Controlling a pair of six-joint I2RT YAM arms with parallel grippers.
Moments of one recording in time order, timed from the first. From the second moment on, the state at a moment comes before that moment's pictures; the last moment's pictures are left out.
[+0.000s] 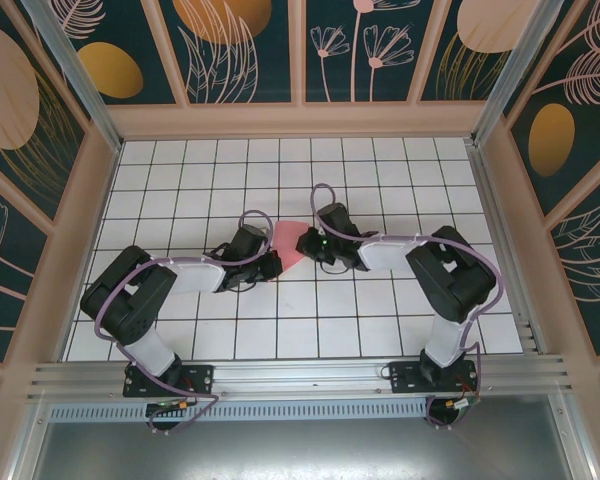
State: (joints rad) left arm -0.63 1.67 0.66 0.13 0.19 -0.76; right arm 0.69 1.81 0.90 0.13 -0.26 0.97
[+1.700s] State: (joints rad) left arm -0.63 1.66 0.67 0.09 0.24 -0.76; right arm 0.70 1.91 0.93 0.15 -0.30 1.00
